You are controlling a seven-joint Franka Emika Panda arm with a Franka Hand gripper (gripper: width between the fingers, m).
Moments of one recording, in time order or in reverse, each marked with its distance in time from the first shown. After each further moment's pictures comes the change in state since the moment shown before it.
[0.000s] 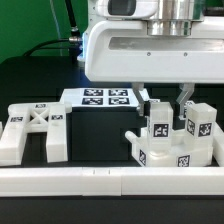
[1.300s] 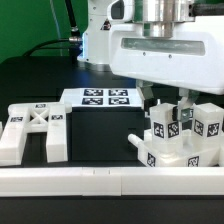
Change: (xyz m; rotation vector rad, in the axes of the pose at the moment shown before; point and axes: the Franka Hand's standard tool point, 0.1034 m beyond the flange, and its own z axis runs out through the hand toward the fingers) arm -0.003 -0.005 0.001 0.029 -0.025 0.807
